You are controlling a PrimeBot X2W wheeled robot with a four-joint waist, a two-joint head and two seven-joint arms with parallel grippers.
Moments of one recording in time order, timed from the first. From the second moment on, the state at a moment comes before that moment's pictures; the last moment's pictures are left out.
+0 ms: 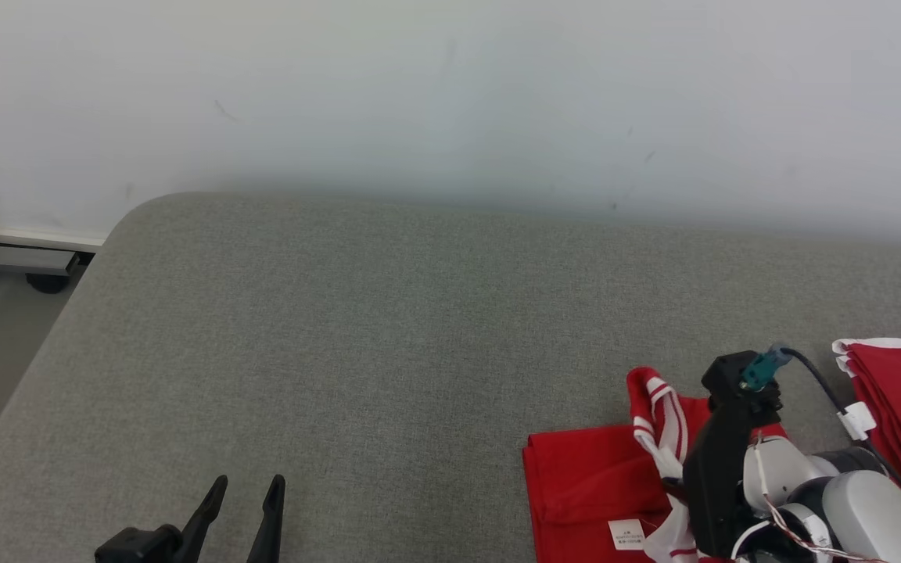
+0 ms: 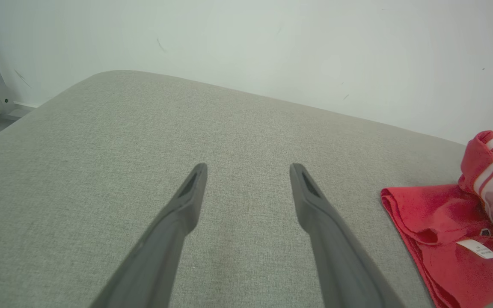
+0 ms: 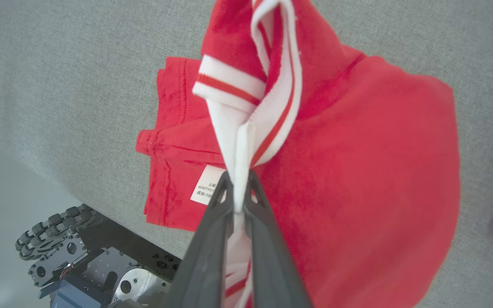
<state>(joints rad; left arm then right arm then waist) 0.03 0.27 -0.40 0.11 -0.45 0.08 -0.13 -0.18 -0.30 0.23 -0.05 0.54 -0.07 1.07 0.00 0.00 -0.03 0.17</state>
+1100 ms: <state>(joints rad) 0.02 0.26 -0.40 0.13 -0.45 0.07 -0.14 -0.23 -0.15 0.27 0.13 0.56 -0.06 0.99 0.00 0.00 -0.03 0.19</state>
